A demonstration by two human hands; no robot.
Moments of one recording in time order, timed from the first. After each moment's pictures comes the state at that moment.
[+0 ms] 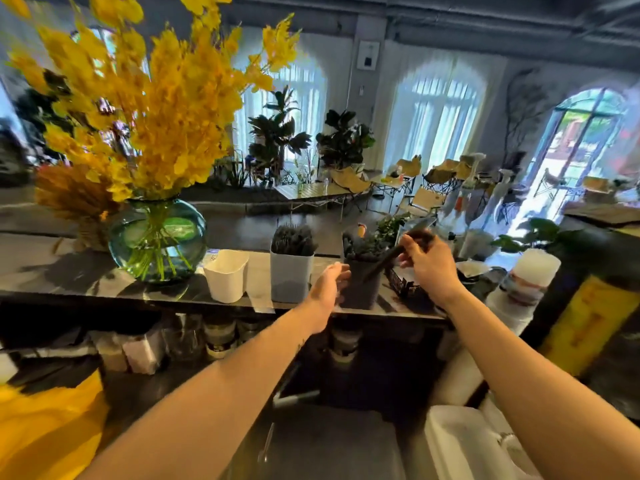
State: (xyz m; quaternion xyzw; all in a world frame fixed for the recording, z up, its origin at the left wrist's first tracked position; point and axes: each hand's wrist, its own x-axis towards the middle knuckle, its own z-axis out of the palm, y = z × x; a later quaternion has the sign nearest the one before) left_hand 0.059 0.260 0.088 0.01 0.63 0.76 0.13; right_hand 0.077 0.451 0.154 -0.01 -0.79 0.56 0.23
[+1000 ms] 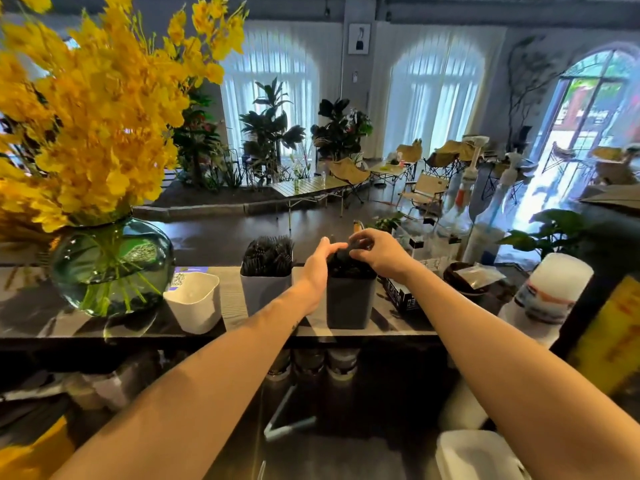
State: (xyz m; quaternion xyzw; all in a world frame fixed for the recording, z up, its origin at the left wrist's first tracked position) left_hand -0.048 0.302 0.111 0.04 0.68 0.72 0.08; right_hand -0.063 0.462 0.136 0.08 -0.92 0.38 0.09
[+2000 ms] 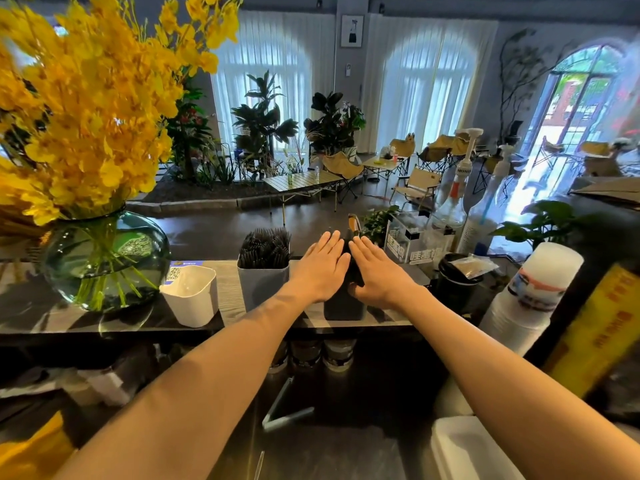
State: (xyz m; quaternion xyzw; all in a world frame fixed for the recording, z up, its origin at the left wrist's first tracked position) left_hand -0.072 0.292 0.082 0.25 0.95 0.19 -0.06; right_hand -0.032 0.463 0.090 0.15 -0.98 0.07 0.06
